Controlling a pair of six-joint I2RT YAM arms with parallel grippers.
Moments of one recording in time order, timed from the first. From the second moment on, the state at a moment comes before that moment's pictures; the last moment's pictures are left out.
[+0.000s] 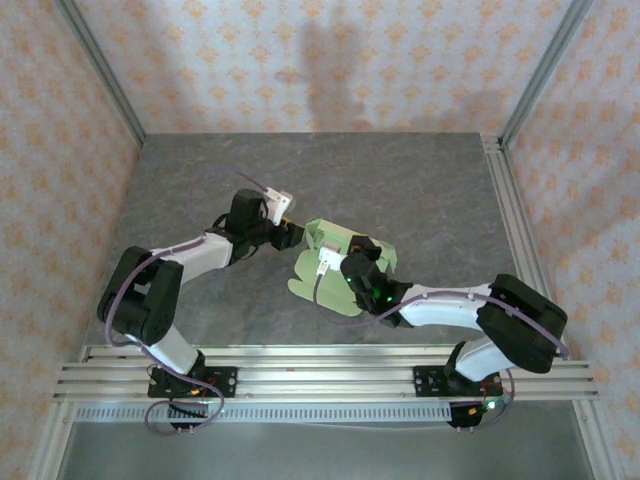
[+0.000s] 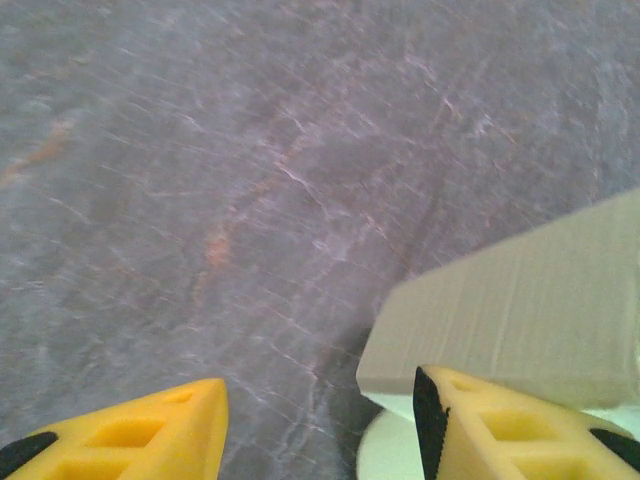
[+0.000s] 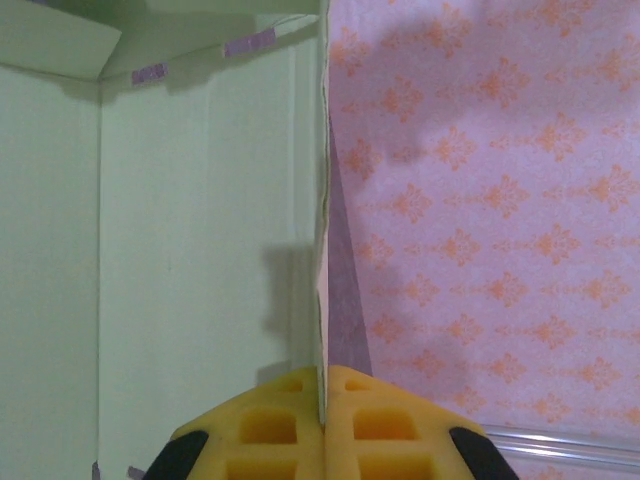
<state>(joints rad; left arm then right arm) -0.33 1.63 0.83 0.11 0.42 0.02 0.98 1.44 0.57 0.45 0.84 -1.06</state>
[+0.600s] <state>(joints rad) -0.36 1.74 0.88 0.09 0.52 0.08 0.98 1.57 0.53 0.57 0.90 -1.09</state>
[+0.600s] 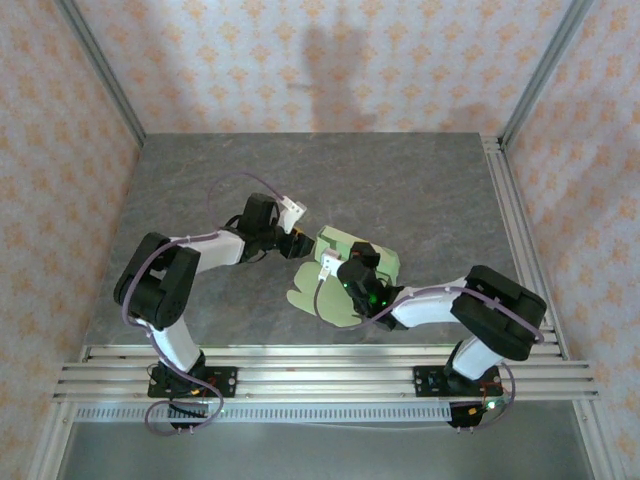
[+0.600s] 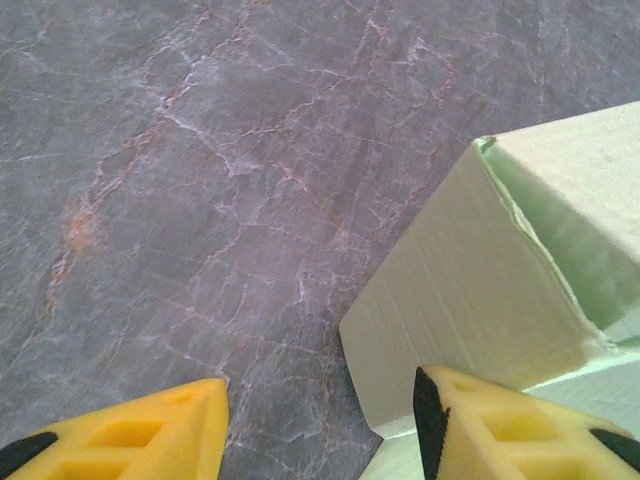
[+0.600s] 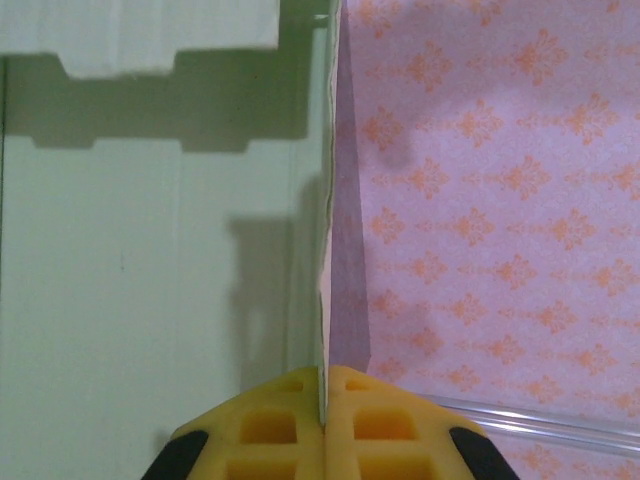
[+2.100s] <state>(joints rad) -0.41 1.81 0.89 0.00 0.62 0.21 0.98 1.59 0.54 0.60 0.92 -1.09</state>
